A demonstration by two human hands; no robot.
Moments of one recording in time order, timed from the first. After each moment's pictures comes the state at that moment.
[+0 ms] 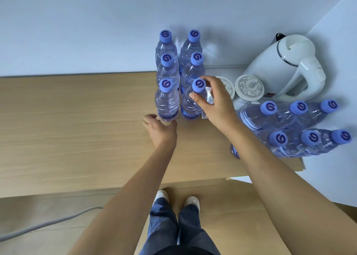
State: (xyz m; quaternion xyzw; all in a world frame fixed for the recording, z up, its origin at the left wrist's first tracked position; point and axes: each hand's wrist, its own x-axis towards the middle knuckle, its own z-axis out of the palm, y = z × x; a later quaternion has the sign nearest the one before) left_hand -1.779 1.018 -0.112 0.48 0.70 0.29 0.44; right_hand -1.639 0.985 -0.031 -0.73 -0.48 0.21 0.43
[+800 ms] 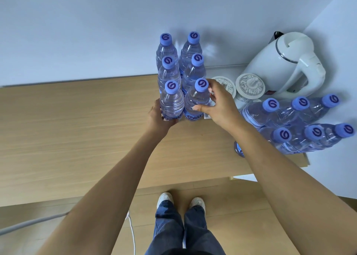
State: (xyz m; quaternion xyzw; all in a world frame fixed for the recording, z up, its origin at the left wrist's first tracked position) left_hand -1.807 1.066 -0.096 0.65 0.50 0.20 0.53; right_hand -1.631 0.983 -0.037 -0.74 -0.47 0.28 0.40
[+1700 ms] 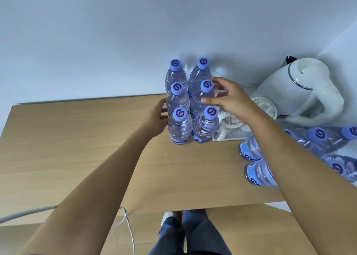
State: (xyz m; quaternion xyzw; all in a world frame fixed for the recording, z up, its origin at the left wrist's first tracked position) left_hand -1.802 1.147 -0.076 0.67 0.47 0.09 0.56; right_hand -1.580 1.052 -0.015 -0.71 -0.41 0.39 0.42
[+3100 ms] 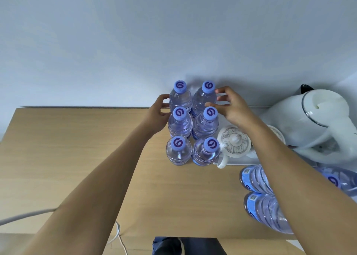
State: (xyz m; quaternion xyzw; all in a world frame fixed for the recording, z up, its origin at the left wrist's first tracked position) left_hand -1.767 1.200 -0.061 0.64 0.50 0.14 0.57; right_hand -1.543 1.107 -0.035 -0.73 -0.40 0.40 0.38
